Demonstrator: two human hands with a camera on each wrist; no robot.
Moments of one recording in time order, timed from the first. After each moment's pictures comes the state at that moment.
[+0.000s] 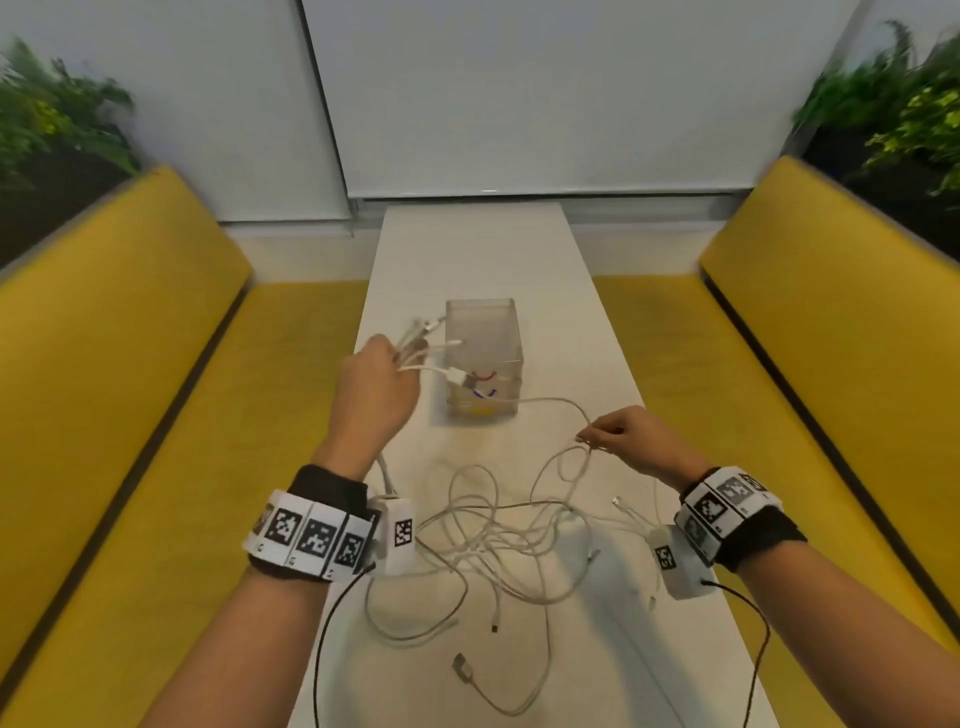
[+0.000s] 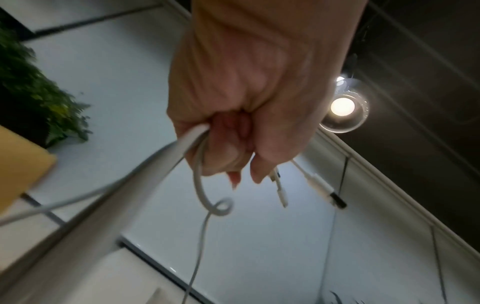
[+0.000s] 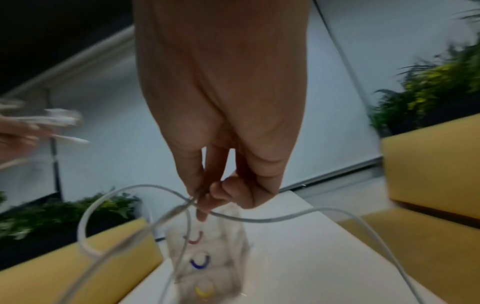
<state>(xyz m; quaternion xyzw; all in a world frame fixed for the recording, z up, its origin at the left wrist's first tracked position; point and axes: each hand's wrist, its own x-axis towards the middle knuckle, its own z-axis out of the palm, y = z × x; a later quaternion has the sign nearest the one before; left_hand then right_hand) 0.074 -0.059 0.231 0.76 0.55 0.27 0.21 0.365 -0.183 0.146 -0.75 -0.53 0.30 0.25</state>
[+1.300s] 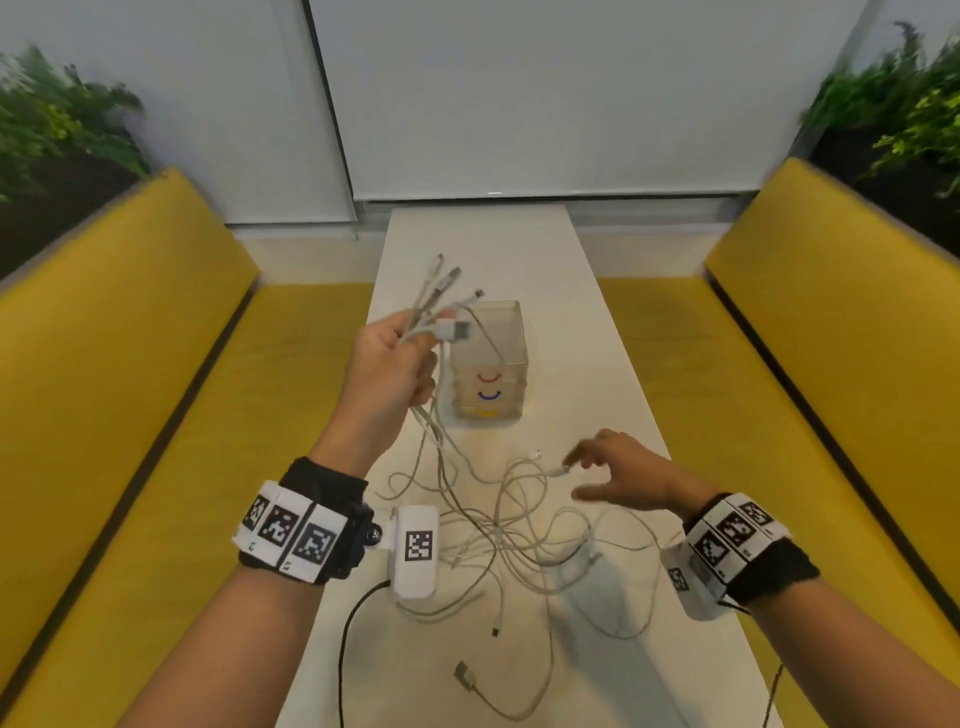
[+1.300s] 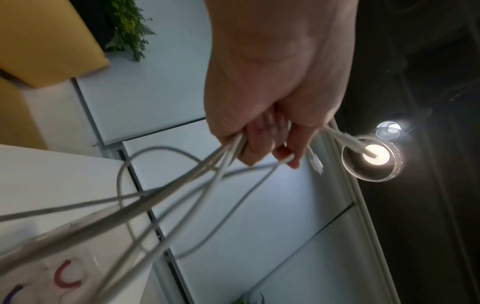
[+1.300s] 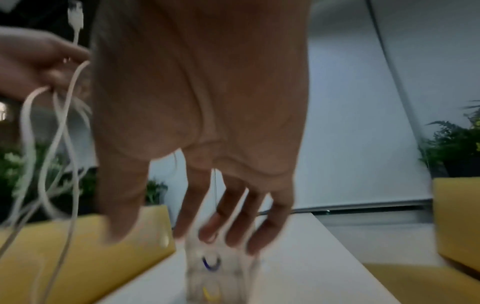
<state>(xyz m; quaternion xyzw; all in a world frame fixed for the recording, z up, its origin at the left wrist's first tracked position) 0.082 -0.087 0.272 0.56 0.35 0.43 0.62 0.332 -0.202 0.166 -0.71 -0.63 0.30 0.05</state>
